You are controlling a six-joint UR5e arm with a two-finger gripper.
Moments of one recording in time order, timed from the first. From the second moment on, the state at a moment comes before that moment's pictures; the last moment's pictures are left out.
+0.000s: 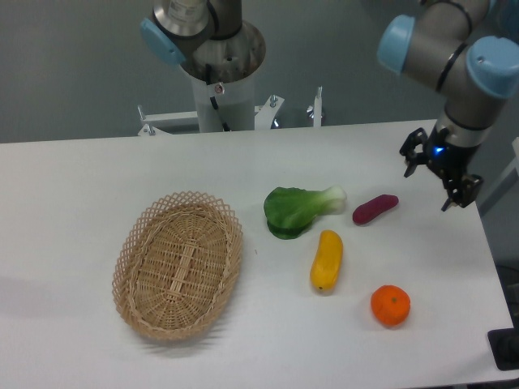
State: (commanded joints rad) arm 2.87 -1.93 -1.74 -0.97 1.48 1.83
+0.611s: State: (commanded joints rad) arm 2.86 -1.93 -1.88 -0.85 1.49 1.82
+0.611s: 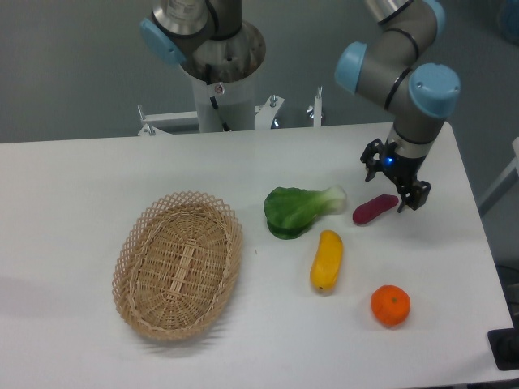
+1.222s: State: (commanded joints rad) arm 2.86 -1.97 -1.91 -0.79 1.51 1.84
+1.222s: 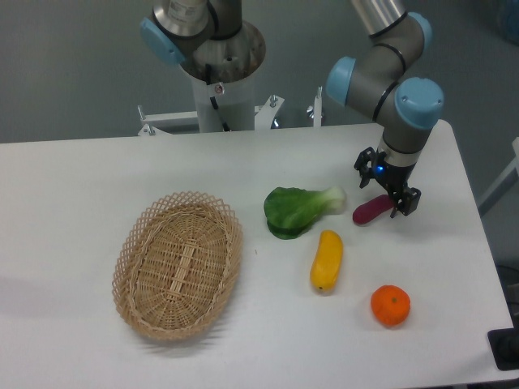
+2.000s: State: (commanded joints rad) arm 2.86 -1.98 -1.91 -0.71 1.51 1.84
